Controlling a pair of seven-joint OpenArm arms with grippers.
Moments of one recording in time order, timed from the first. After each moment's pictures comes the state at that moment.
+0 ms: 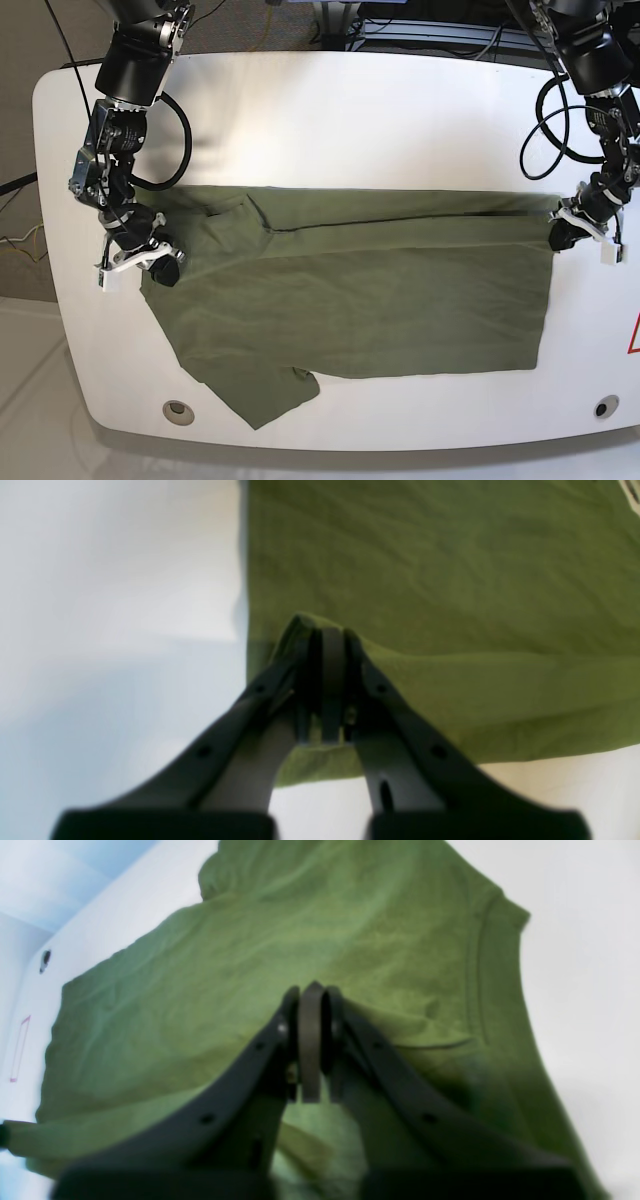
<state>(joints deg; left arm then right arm) -5.1 -23.6 -29.0 70.1 -37.4 -33.6 45.5 9.7 11.2 22.5 74.3 34.5 20.2 -40.8</state>
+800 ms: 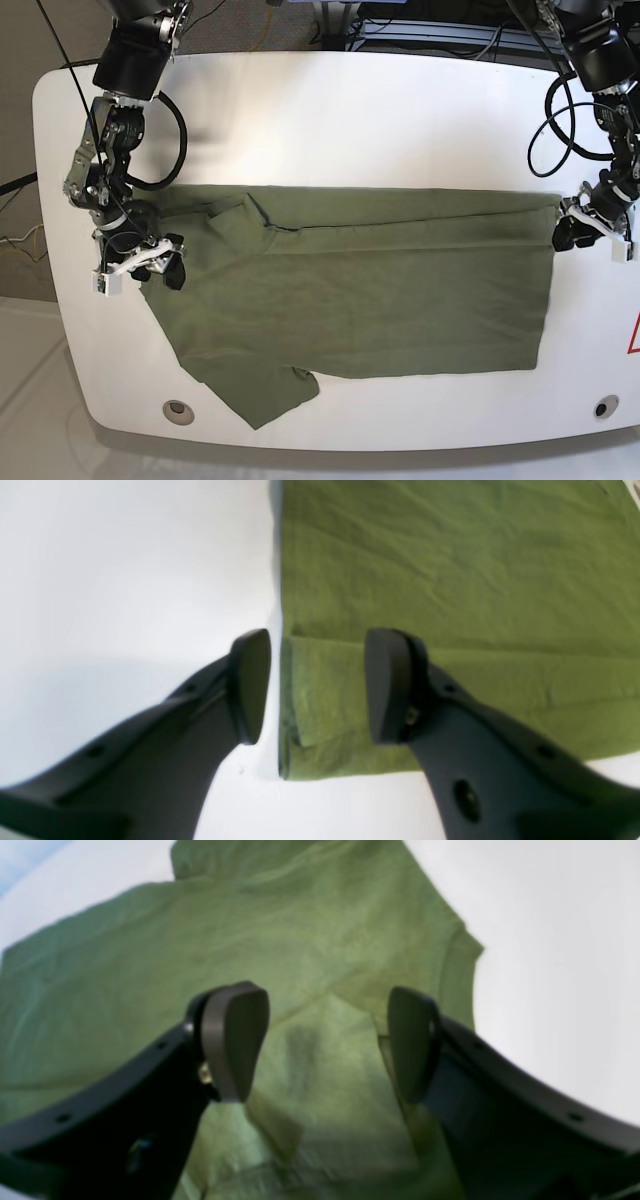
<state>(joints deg) -3.8 -25.2 -29.7 71.0 -36.7 -33.9 44.1 7.7 11.5 21.8 82.2 29.0 20.5 -41.9</state>
